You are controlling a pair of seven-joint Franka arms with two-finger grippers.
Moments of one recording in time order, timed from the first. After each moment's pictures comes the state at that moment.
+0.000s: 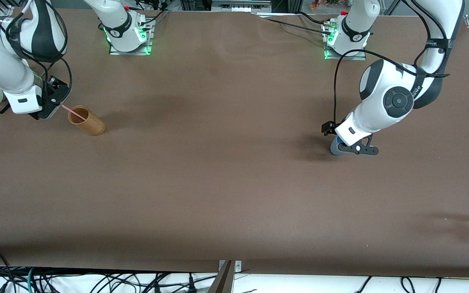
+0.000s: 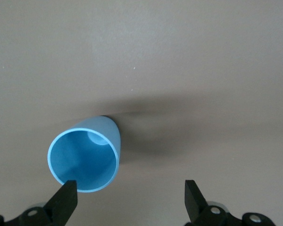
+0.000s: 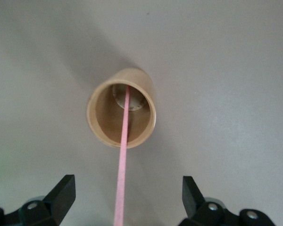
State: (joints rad) left arm -0.07 0.22 -0.19 -2.07 -0.03 2.16 -0.13; right arm -0.03 -0.08 -0.13 -2.35 -0.27 2.17 -1.07
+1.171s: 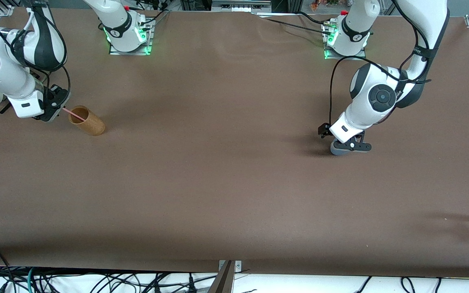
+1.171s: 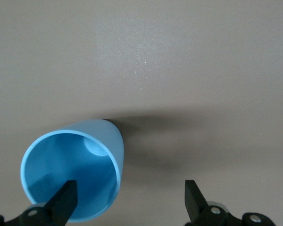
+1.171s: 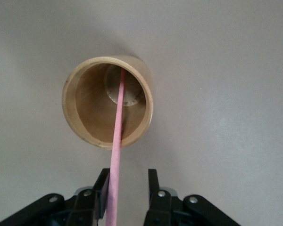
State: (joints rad) left arm -0.07 0.26 -0.19 -2.21 0.02 2.39 -0.21; right arm -0.03 -0.03 -0.19 -2.39 -0.27 2.28 -1.14
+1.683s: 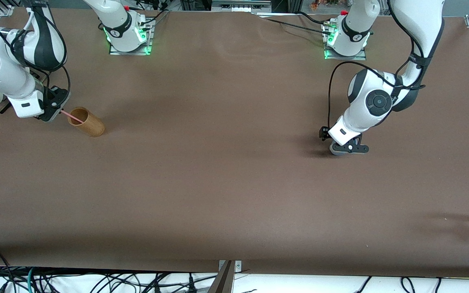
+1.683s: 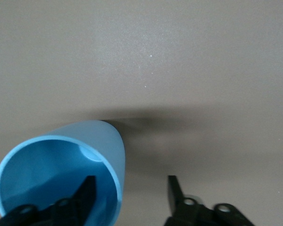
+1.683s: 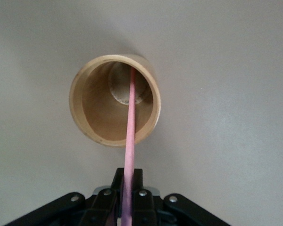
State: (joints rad) left arm -0.06 0.30 -0.18 -2.22 0.02 2.45 -0.21; right arm -0.03 -0.03 -0.19 -2.39 -0.27 2.27 -1.14
